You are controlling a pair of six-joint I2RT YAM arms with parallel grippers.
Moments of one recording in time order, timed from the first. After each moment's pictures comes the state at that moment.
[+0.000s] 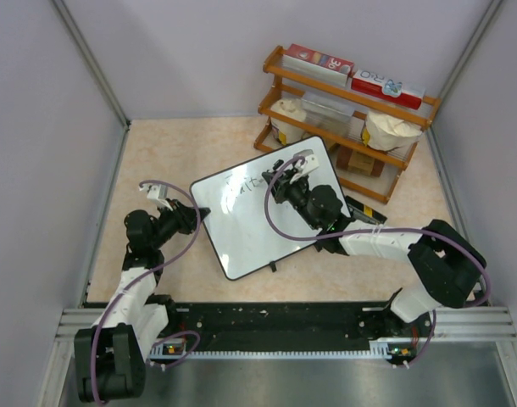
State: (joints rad) left arm 0.09 0.87 0.26 0.43 0.70 -0.48; right arm 0.84 1.51 0.75 0.89 0.21 0.20
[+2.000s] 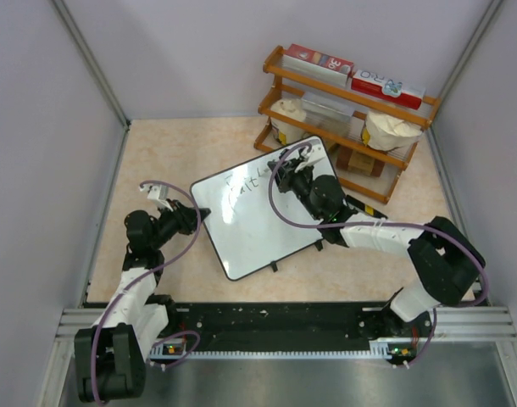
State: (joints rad) left arm 0.09 0.87 0.26 0.44 0.70 -0.47; right arm 0.78 1.53 0.82 0.84 0.22 0.22
